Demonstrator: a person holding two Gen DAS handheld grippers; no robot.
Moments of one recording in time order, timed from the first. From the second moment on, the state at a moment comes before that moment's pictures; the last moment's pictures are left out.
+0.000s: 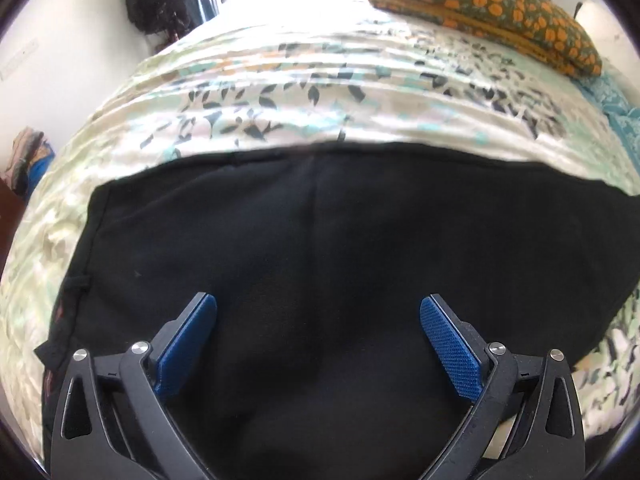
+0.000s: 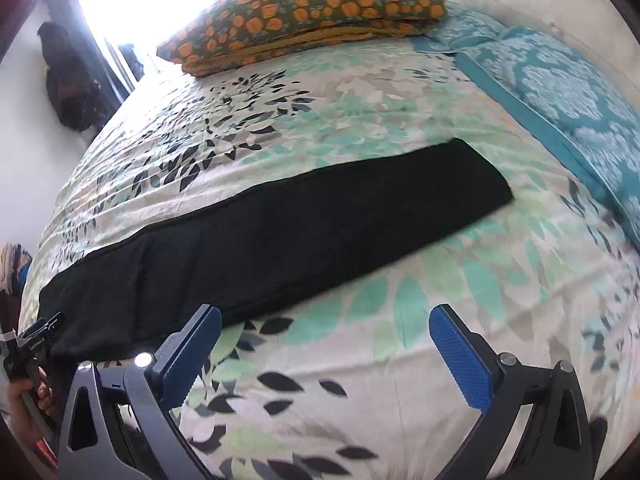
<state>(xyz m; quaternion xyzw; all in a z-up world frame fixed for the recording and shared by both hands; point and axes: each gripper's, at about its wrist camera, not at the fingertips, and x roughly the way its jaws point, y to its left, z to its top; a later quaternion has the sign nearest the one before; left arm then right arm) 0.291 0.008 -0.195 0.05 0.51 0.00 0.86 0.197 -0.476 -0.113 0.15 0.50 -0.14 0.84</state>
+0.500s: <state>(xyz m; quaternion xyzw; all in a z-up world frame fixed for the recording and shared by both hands) 0.273 0.010 -0.208 0.03 0.44 -0.01 0.90 0.285 -0.693 -0.193 0.18 0.53 -0.25 0.79</state>
